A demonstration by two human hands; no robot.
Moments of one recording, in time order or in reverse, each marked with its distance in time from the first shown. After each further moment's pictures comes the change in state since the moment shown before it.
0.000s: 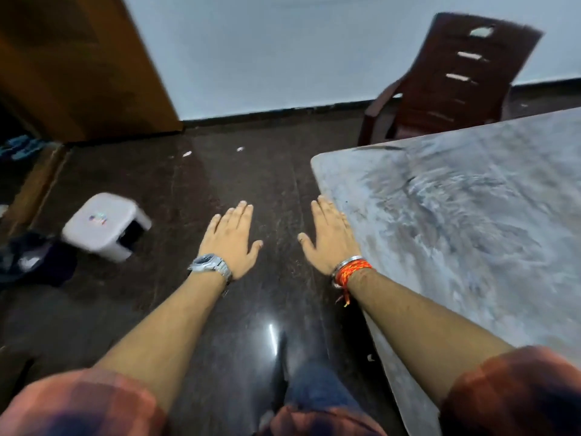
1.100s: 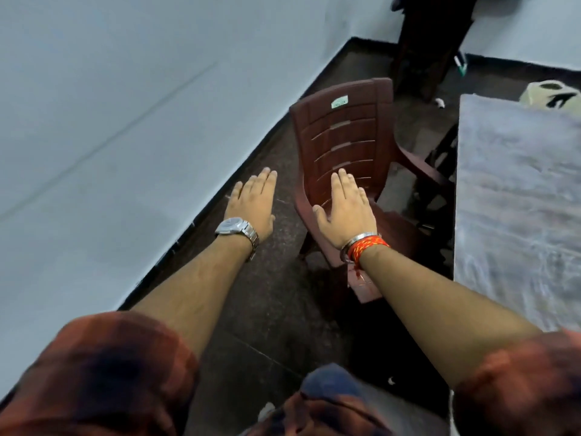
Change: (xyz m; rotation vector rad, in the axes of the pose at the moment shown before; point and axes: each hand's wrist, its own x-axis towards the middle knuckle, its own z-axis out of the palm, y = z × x) left_hand 0.919 0.145 -0.144 0.041 0.124 0.981; right_hand 0.685 0.252 -0.131 -0.150 0.449 0.975
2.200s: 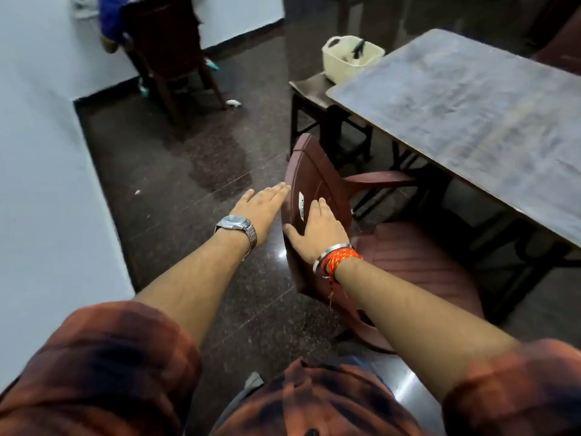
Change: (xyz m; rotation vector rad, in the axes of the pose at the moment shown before) left_hand 0.659 0.000 0.082 0.108 -0.211 1.314; right_hand 0.499 0.017 0.118 0.187 0.164 1.157
